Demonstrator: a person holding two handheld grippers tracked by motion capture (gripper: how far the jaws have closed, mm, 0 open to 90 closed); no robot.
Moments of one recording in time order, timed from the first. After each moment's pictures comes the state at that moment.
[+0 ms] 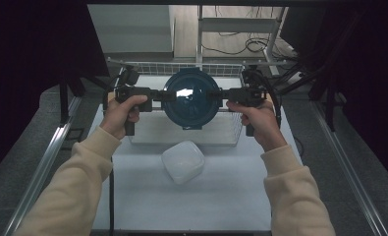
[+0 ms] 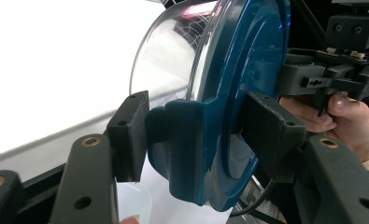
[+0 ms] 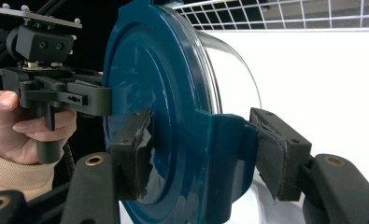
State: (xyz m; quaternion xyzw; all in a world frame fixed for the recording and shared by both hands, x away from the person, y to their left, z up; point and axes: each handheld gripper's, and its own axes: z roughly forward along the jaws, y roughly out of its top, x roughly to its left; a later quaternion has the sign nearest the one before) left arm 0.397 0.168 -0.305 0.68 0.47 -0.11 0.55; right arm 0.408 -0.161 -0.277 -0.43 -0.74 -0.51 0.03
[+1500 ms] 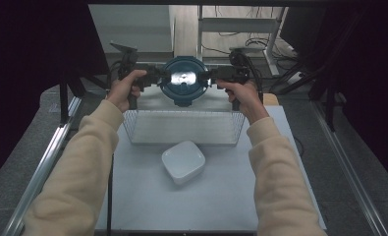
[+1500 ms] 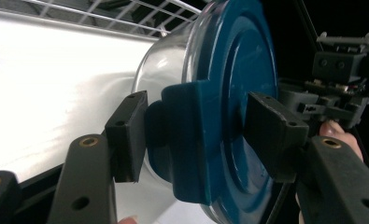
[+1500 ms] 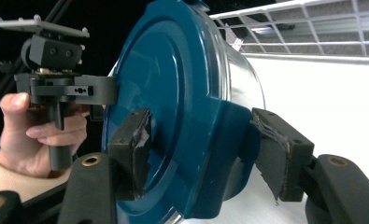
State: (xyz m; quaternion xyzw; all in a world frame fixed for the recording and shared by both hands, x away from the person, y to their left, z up) left arm 0.490 0.192 -0.323 0.63 0.55 -0.15 0.53; right arm 0.510 -0.140 -0.303 -0.47 -0.72 -0.50 0.11
